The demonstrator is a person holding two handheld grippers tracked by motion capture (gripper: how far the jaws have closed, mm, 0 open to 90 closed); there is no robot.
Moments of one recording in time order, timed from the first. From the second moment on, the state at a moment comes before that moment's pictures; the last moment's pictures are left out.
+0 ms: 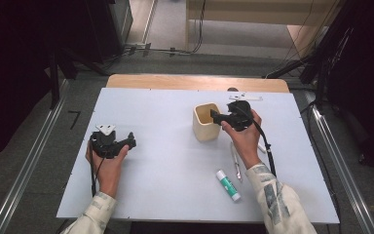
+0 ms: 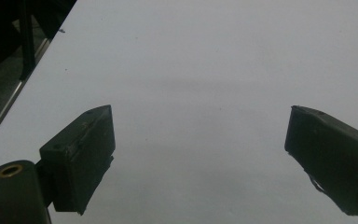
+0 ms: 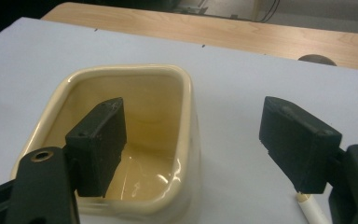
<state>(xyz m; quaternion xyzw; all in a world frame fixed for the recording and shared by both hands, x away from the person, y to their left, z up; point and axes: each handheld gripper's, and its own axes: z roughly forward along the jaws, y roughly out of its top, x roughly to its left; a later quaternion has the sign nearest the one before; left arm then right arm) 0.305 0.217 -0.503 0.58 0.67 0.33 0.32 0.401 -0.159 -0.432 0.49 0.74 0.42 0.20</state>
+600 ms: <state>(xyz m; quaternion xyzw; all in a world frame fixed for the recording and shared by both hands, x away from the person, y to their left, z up) 0.304 0.216 -0.503 0.58 0.67 0.33 0.32 0.386 -0.192 -0.424 0.49 0.72 0.45 0.20</state>
